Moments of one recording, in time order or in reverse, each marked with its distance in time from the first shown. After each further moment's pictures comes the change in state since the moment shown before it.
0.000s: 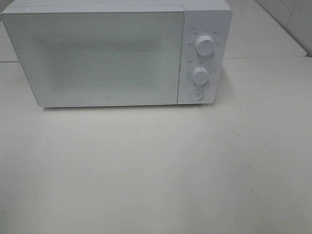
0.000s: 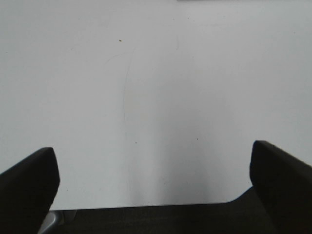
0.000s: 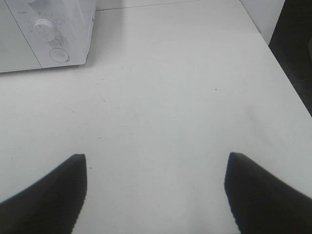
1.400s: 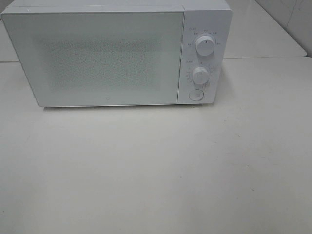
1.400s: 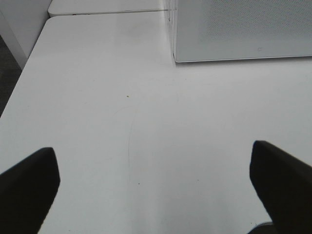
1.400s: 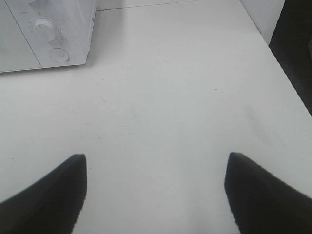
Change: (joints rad) left arm 0.000 -0.359 0.064 0.000 -0.016 0.002; right arm 0.000 0.000 0.000 0.000 0.000 0.000
